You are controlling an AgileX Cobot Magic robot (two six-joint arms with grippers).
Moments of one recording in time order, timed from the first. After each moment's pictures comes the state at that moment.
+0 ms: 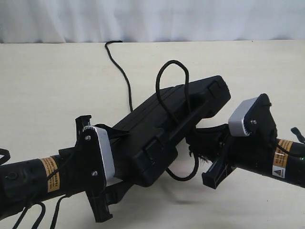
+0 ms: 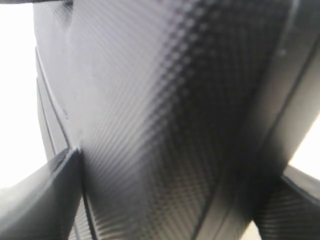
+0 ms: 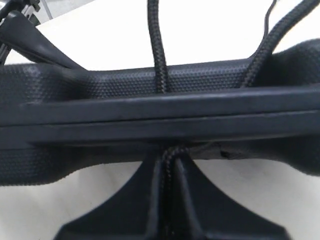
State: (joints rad) left arm -0.66 1.61 -0.30 0.22 -0.70 0.45; right arm 0.28 1.46 -0.27 -0.81 -0.80 0.52
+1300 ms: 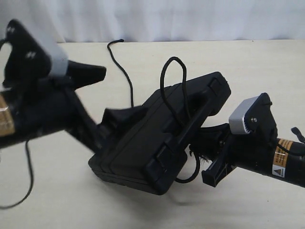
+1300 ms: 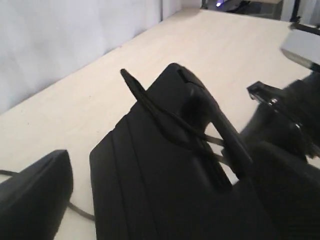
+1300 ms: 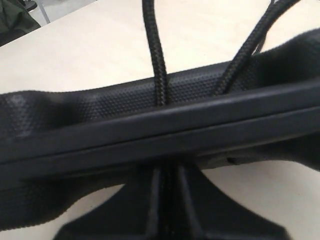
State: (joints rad) left arm -0.67 1.13 -0.57 0.22 -0.12 -0.18; right arm 0.28 1.46 -0.27 -0.79 -0.80 0.54
